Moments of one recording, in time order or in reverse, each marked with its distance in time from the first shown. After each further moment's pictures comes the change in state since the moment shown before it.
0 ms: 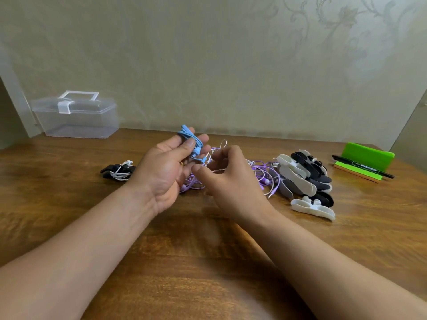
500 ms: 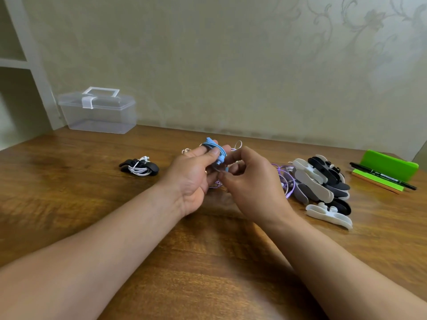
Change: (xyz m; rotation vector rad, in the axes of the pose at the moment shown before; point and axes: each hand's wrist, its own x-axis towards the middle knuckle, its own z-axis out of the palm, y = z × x) left_hand -0.006 -0.013 0.012 -0.078 0.048 -0.128; right_hand 0.008 0.011 -0.008 -0.240 0.036 -0.130
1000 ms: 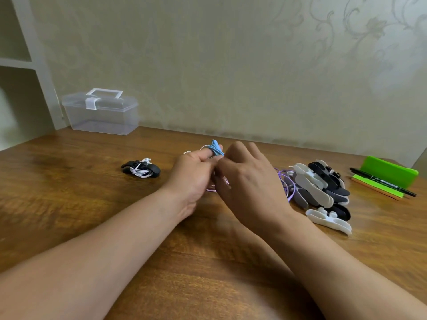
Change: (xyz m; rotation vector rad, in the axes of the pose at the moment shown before) left_hand 0.005 -0.005 -0.007 0.372 0.035 0.118; right_hand 0.005 -0.006 0.000 -0.607 0.117 -0.658
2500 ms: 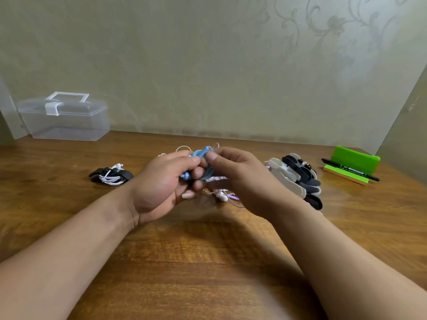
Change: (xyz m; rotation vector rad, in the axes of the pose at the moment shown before) left_hand -0.014 0.020 -0.011 -0.027 -0.380 -0.088; right_hand -0.001 0.034 -0.019 1.364 -0.312 0.685
